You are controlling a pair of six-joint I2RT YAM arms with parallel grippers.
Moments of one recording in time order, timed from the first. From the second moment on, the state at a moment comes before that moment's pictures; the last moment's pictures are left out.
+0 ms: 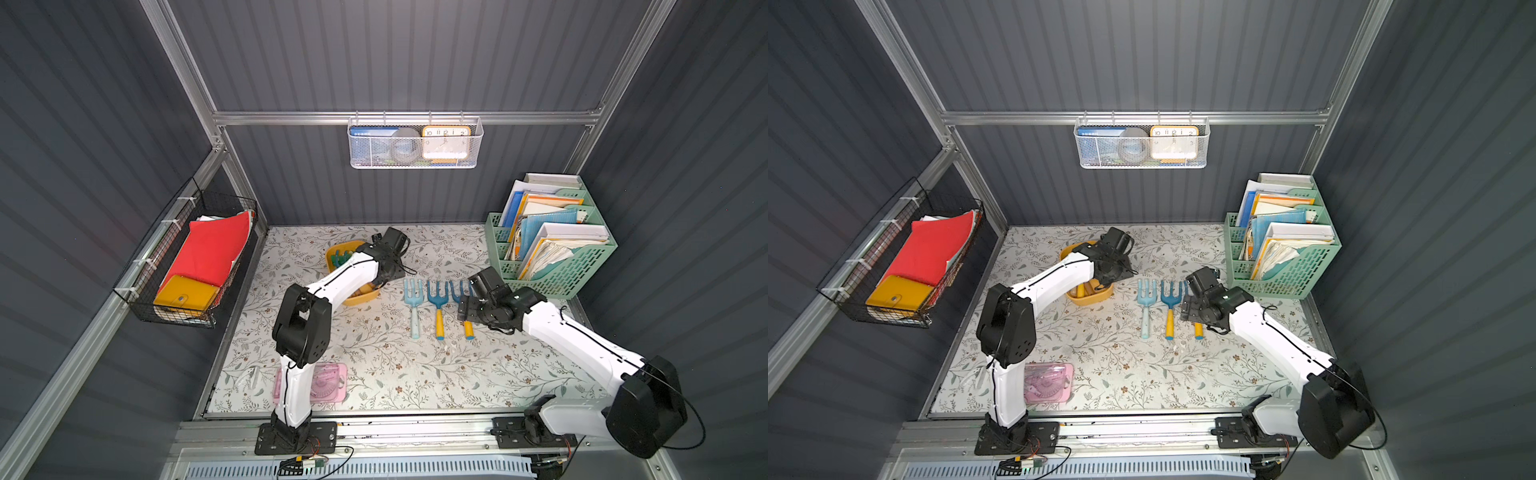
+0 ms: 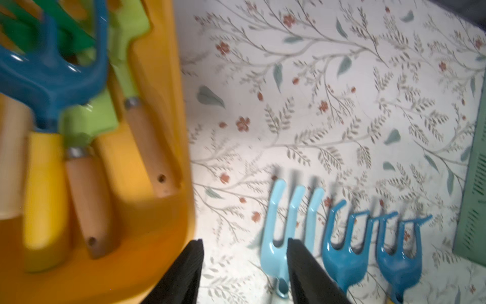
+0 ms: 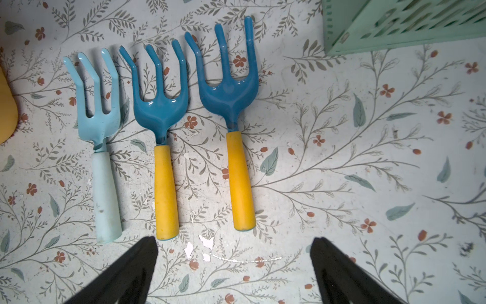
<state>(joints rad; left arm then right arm) -0.51 2.03 1.72 -0.73 -0.17 -0.74 0.49 1.32 0.97 -0.78 0.20 0.65</state>
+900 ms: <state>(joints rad) -0.40 2.24 1.86 -0.75 -0.23 -0.66 0.49 1.37 0.97 -0.77 0.16 0.64</state>
